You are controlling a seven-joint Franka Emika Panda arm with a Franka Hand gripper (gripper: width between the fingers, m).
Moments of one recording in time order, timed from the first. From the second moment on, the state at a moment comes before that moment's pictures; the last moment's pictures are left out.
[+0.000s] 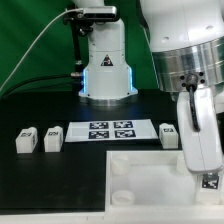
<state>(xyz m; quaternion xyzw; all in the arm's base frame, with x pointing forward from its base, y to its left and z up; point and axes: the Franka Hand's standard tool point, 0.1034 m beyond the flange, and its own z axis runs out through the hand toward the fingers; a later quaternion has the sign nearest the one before) 0.626 0.117 0.072 -0.60 0.80 0.06 0.09</state>
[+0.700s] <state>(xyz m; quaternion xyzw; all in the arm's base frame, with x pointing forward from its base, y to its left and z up) 0.625 0.132 0.100 -0.64 0.76 0.06 0.11</state>
